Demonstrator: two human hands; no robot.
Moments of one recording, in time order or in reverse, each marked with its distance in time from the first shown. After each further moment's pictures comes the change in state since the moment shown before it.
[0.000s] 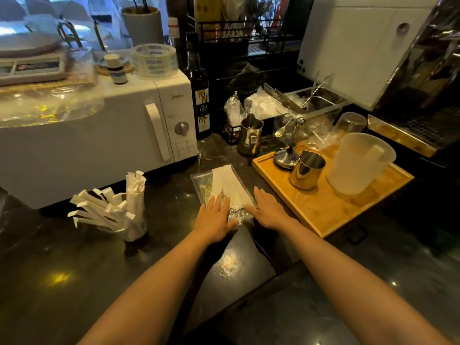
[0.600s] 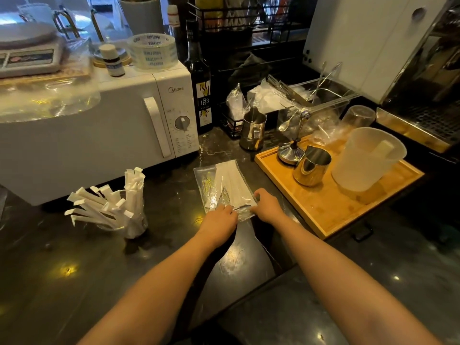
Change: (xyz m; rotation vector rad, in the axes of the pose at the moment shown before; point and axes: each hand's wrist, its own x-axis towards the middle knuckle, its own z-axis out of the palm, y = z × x) left_hand 0.000 0.009 0.010 0.290 0.133 0.175; right_hand 0.016 -0.006 0.010 0.371 0.103 0.151
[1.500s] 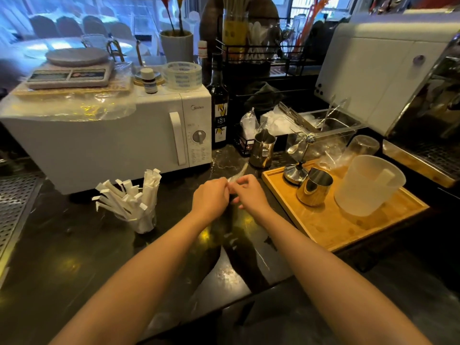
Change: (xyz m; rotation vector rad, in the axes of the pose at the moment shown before) left_hand -0.022 -0.007 -0.090 -0.468 0.401 -0.400; right_hand -0.050 -0.069 -0.025 0.524 -0.057 -0.255
